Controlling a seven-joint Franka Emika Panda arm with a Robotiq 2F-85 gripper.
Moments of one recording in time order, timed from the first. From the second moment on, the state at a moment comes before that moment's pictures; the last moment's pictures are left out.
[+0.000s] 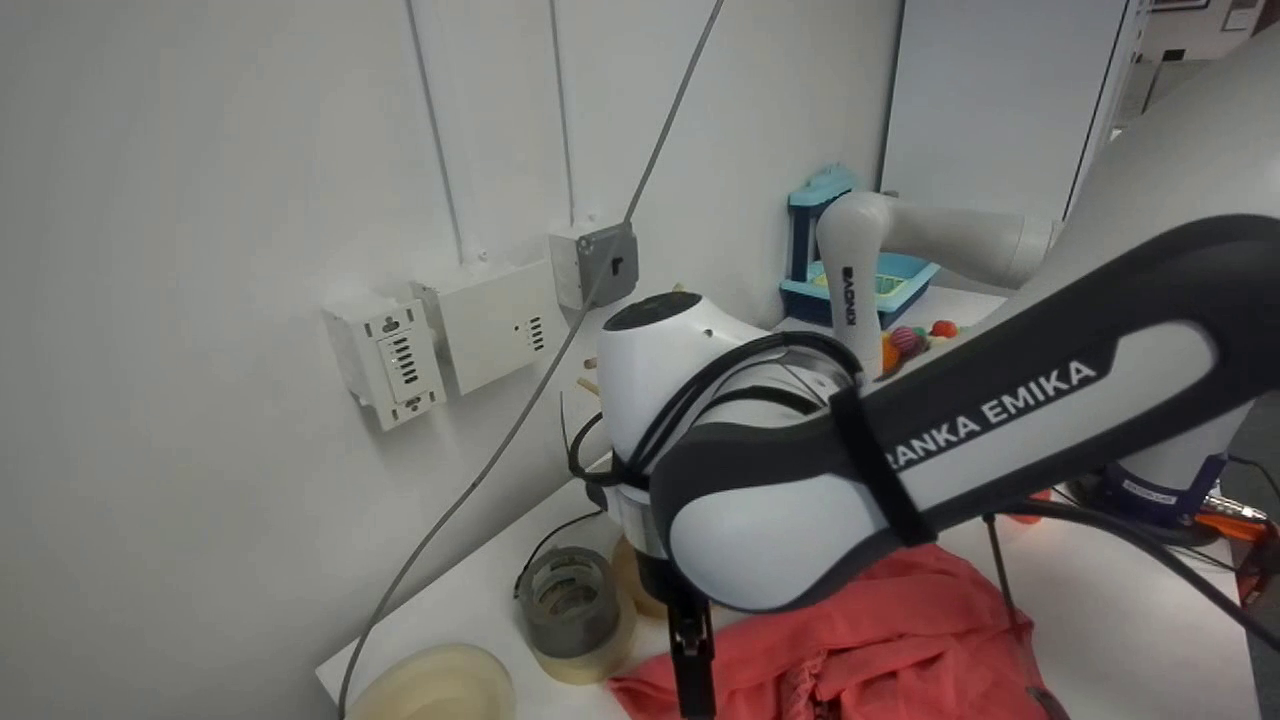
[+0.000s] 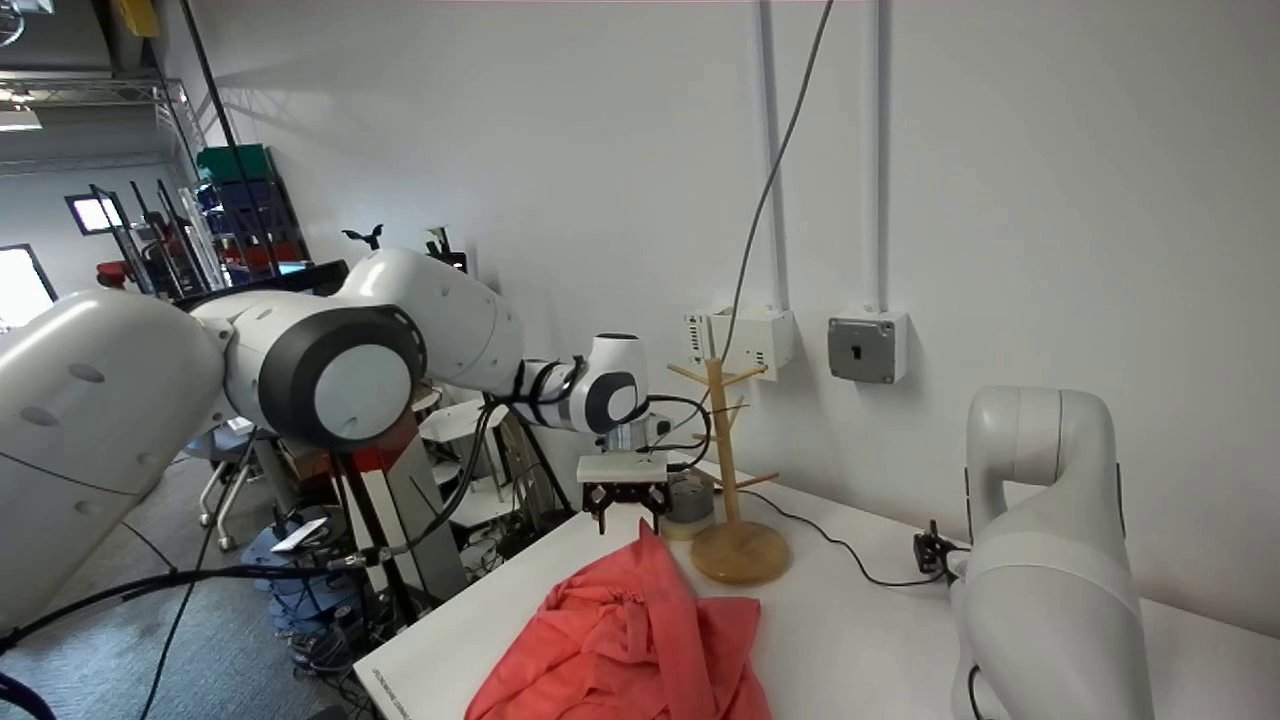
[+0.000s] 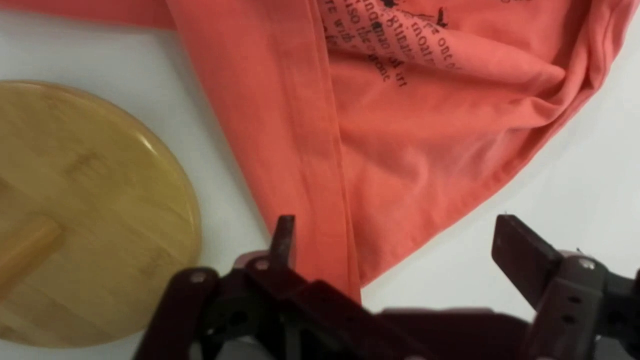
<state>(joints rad) 0.24 0.96 0.19 -1.32 -0.15 2.17 -0.43</state>
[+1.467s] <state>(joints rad) 0.23 0.91 0.19 -1.34 -0.19 2.22 -0.42</state>
